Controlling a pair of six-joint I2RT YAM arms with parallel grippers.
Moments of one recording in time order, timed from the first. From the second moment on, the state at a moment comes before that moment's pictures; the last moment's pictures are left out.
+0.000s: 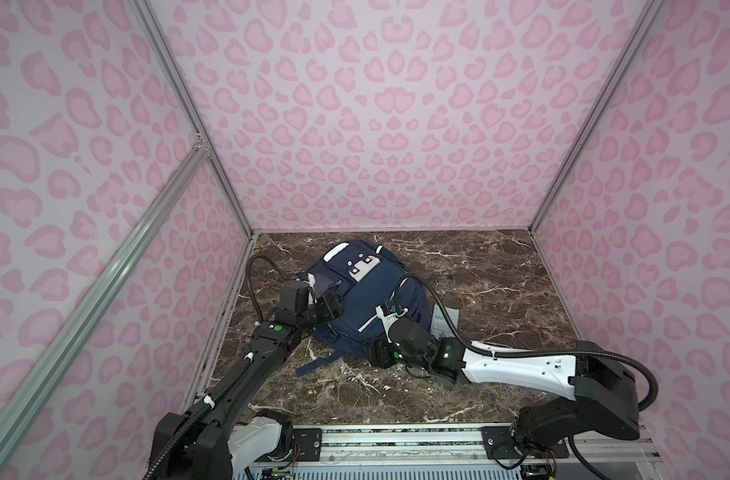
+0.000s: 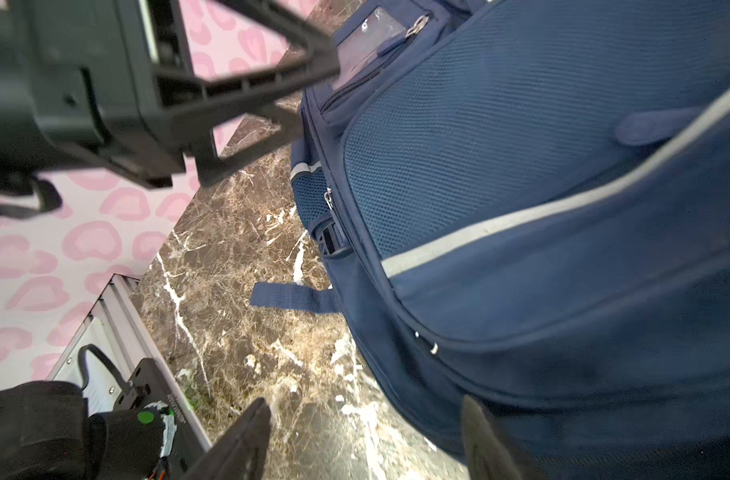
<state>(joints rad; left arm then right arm) -0.23 1.09 0.62 -0.24 0.23 -0.68 1.13 1.55 0.94 -0.05 0.12 0.68</state>
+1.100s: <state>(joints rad) -0.15 1.25 0.45 0.15 0.24 -0.85 1.13 2.08 1.47 -0.17 0.21 0.49</state>
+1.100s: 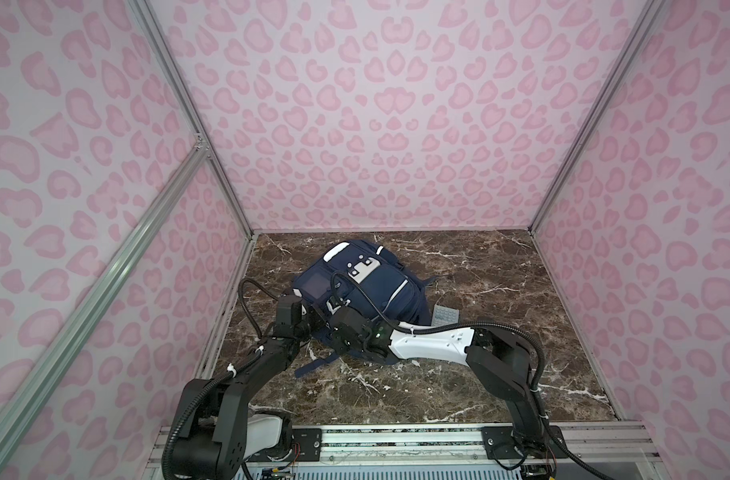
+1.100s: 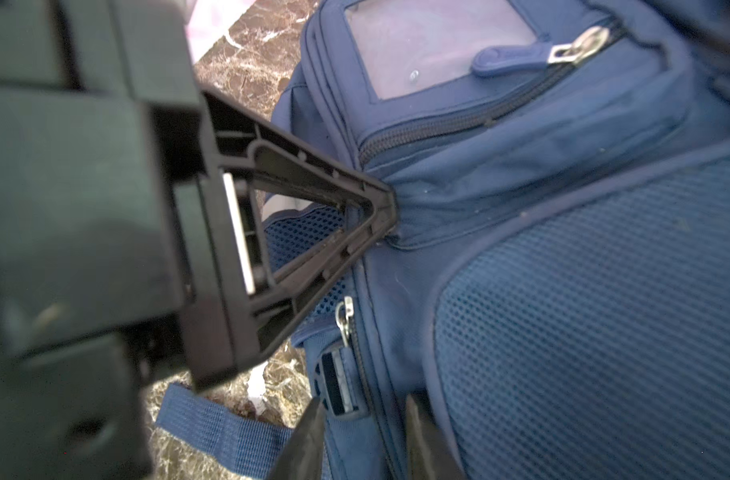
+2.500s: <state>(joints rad) -0.21 1.03 0.39 -0.03 0.27 -0.92 1.14 1.93 1.18 0.01 0.08 0.64</state>
